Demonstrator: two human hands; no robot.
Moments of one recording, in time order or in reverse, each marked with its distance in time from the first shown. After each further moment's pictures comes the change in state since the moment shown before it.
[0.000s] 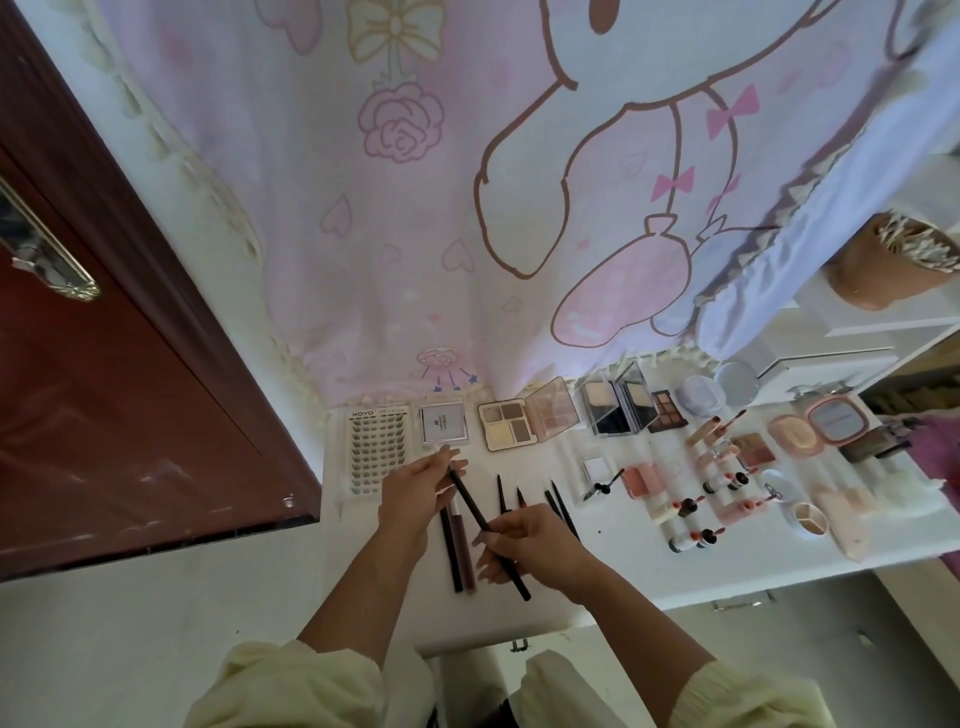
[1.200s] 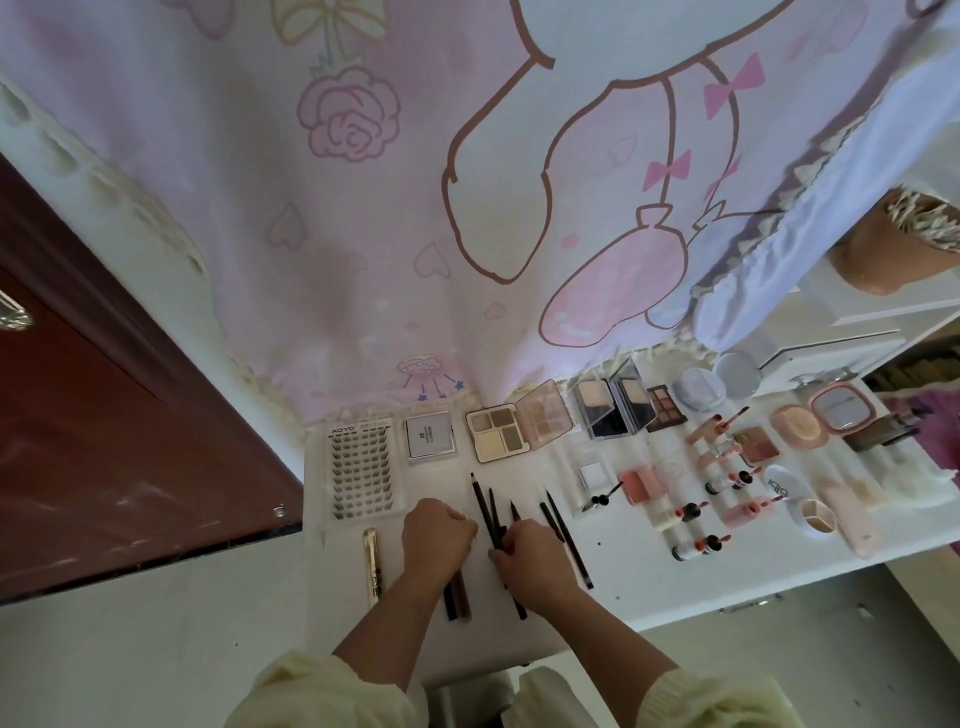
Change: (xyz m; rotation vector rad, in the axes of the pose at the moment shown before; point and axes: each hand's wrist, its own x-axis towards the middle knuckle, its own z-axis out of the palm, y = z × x) left_hand 0.017 -0.033 0.025 0.919 0.052 0.021; right_hand 0.047 0.031 0.003 -0.636 0.332 0.144
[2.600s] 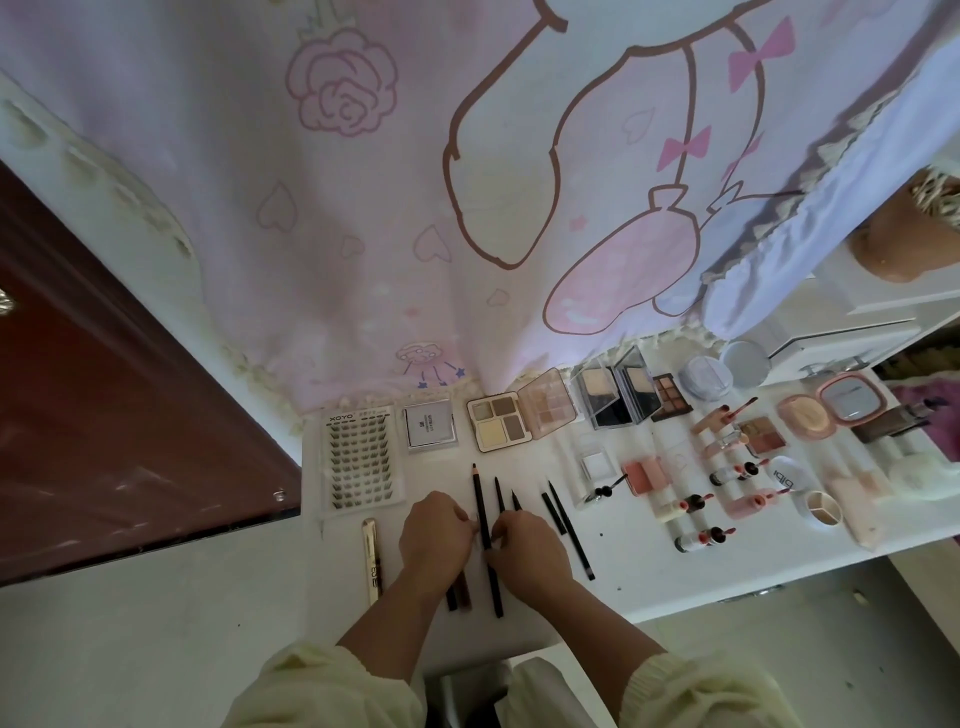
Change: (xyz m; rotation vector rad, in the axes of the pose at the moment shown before) left_hand 0.012 -0.013 0.010 0.300 0.034 0.082; right_hand 0.008 0.002 0.012 -0.084 0.066 -0.093
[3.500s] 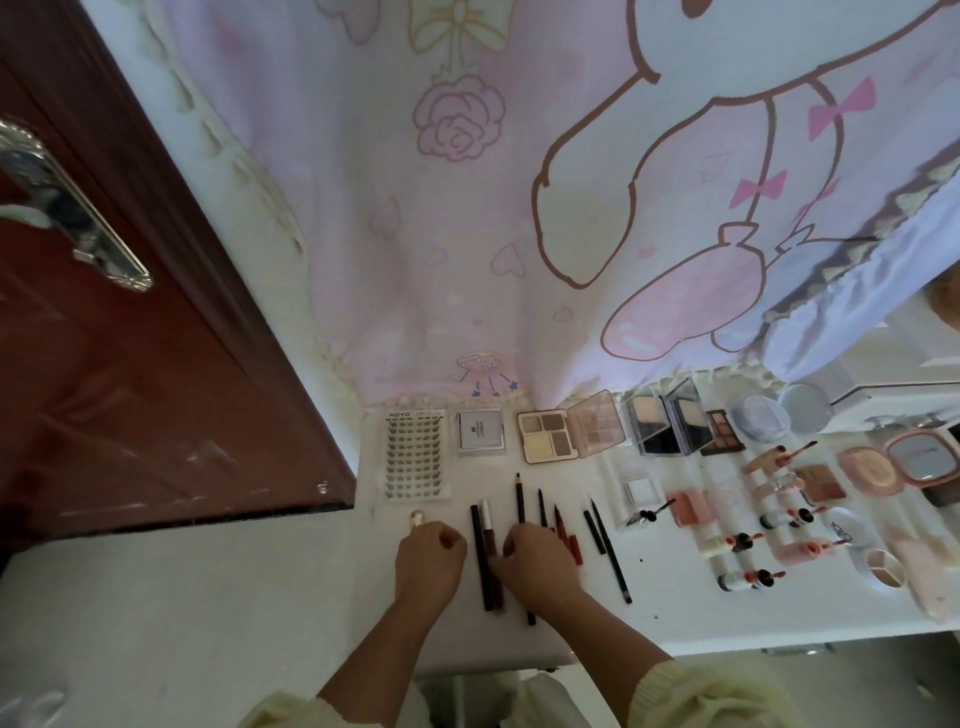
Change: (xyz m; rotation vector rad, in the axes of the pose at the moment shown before) left_hand -0.028 -0.056 -0.022 -0.225 0.126 -0.005; right_hand -0.007 -0.033 0.006 -0.066 -0.131 -0.052
